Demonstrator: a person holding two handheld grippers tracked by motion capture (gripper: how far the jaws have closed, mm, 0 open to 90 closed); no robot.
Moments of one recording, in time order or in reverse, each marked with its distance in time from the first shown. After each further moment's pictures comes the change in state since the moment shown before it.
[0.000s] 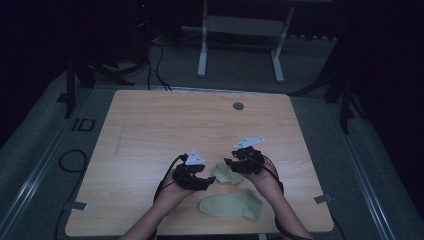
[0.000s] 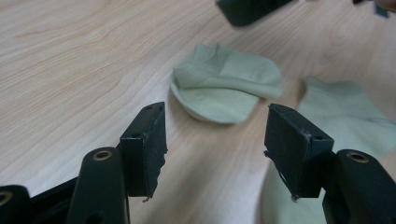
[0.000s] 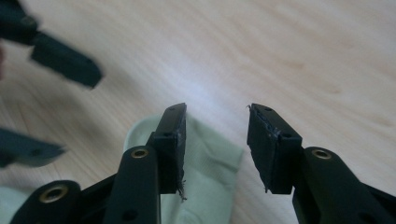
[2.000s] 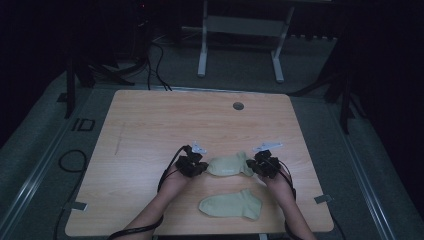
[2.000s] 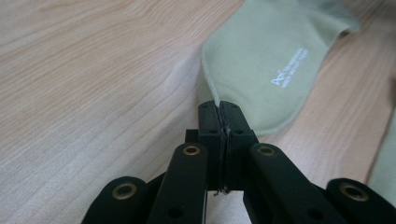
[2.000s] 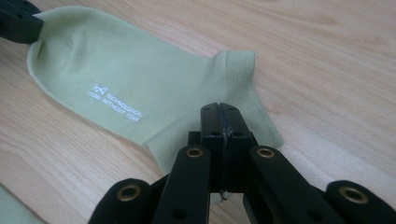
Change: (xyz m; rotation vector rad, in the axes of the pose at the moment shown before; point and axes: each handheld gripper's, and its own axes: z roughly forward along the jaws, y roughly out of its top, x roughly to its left) left arm 0.036 0.006 0.029 0.111 0.065 -0.036; right arm -0.046 -0.054 0.003 0.073 -0.064 0.166
